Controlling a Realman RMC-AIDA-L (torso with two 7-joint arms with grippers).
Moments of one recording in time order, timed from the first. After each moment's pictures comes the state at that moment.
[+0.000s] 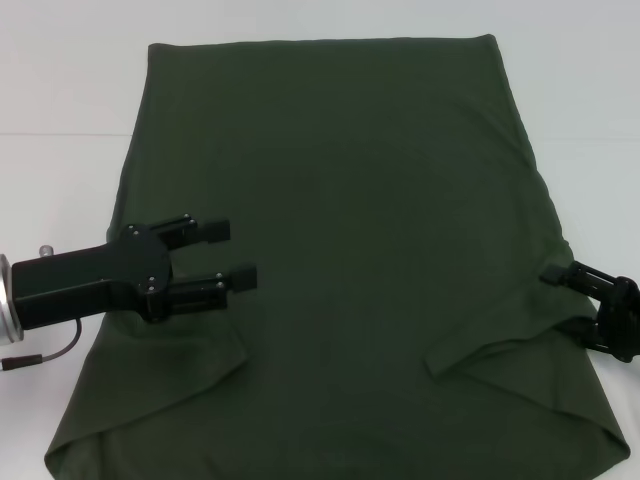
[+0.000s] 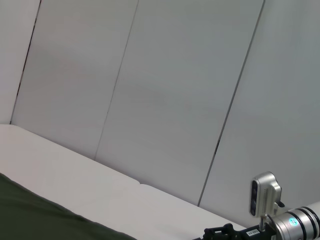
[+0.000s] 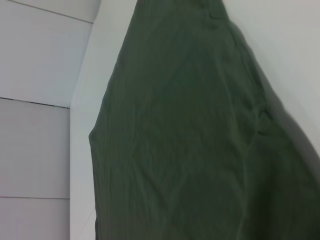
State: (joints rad) left arm -0.54 -2.12 0.34 0.75 2.10 1.84 -1.41; right arm 0.45 2.00 -0.52 -0.36 -1.95 -1.22 2.34
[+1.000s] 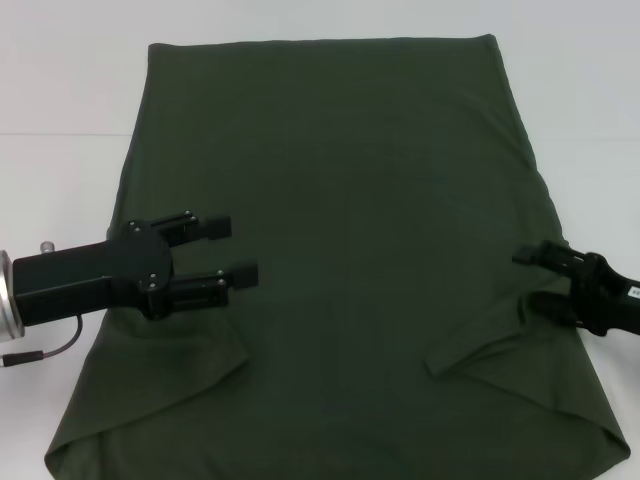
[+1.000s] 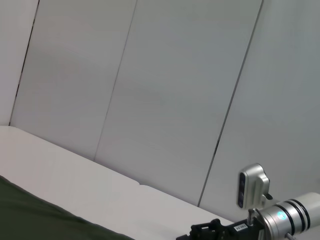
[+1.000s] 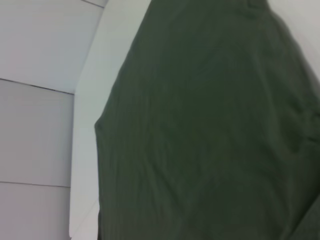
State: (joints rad) left arm -0.54 -2.12 0.34 0.75 2.10 1.84 -1.41; right arm 0.53 2.01 -0.56 -0.35 -1.94 -1.18 2.34
